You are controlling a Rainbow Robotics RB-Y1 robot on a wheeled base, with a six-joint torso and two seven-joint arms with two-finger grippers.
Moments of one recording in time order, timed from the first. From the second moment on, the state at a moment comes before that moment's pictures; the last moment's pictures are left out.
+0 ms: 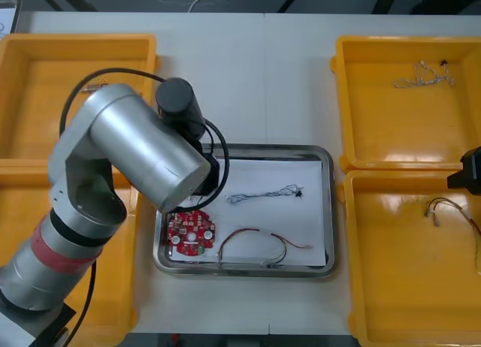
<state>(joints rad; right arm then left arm) -0.21 -0.76 -0.29 -2.15 -0.87 1.92 1.16 -0.53 0.32 -0.47 -2.08 0.22 1.90 -0.84</state>
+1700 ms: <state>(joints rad) -0.21 -0.76 -0.29 -2.15 -0.87 1.92 1.16 -0.43 0.76 0.21 -1.99 0.76 1.91 -1.17</state>
